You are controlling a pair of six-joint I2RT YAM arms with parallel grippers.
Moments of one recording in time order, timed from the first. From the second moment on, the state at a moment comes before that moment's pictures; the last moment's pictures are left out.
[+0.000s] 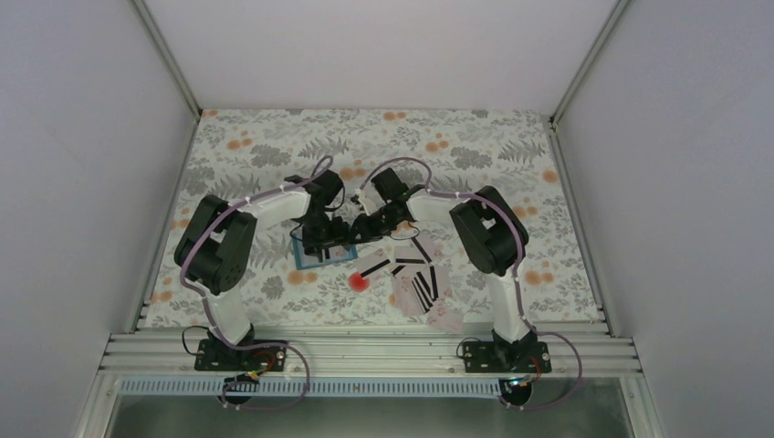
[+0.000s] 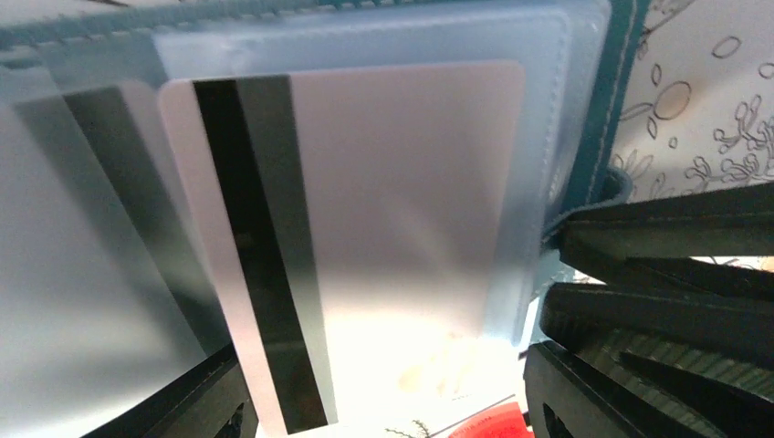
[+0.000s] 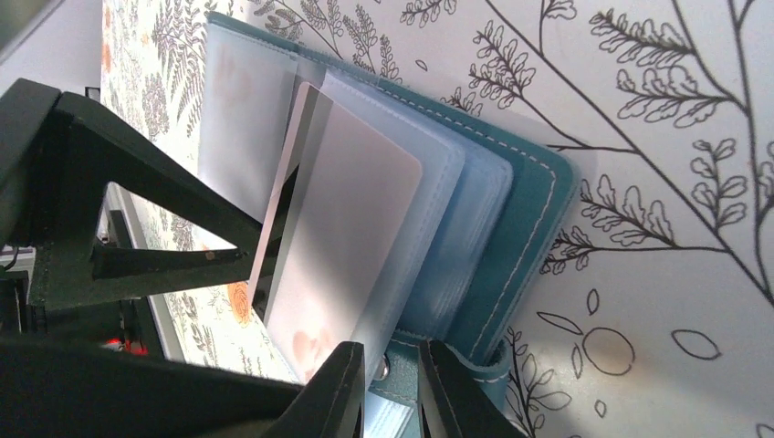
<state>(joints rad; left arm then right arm) -0.50 1.81 1.14 -0.85 0.28 -0.69 0.66 2.13 1.33 -0.33 -0.78 0.28</state>
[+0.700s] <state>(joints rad) -0.58 1.90 1.27 -0.91 0.26 -0.72 0.63 2.07 1.28 -0.34 -0.72 0.28</state>
